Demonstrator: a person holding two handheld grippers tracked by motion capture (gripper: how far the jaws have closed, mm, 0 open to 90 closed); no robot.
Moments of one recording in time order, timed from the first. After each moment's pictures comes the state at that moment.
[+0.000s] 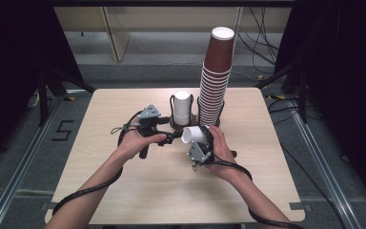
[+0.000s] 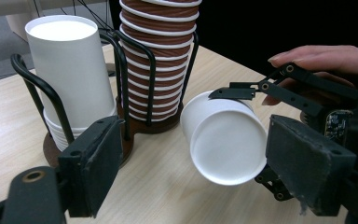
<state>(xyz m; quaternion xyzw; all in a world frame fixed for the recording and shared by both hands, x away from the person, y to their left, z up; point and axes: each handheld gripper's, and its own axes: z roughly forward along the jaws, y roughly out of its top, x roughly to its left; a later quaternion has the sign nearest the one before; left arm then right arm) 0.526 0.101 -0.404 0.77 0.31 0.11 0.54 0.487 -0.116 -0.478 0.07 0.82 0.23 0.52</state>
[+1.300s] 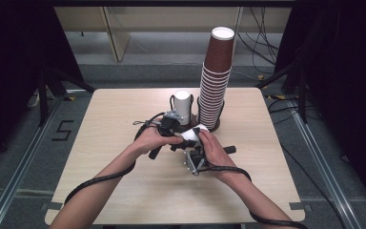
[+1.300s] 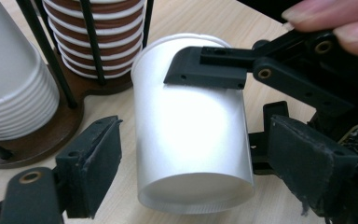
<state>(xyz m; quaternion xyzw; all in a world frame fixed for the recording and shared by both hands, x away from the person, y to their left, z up) 0.546 0.053 -0.425 0.85 0.29 0.03 0.44 0.486 -0.108 -0.482 -0.12 0.79 0.09 0.60</state>
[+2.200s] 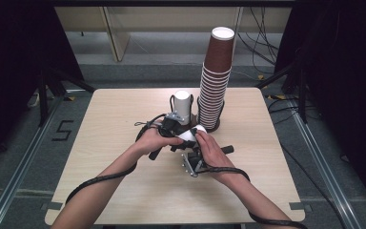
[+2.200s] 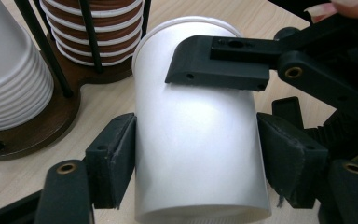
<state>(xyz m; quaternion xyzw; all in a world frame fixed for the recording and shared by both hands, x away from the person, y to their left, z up) 0.546 0.052 -0.431 0.86 0.28 0.03 0.43 0.482 -0.101 -0.485 -0.14 0.79 0.09 0.60</state>
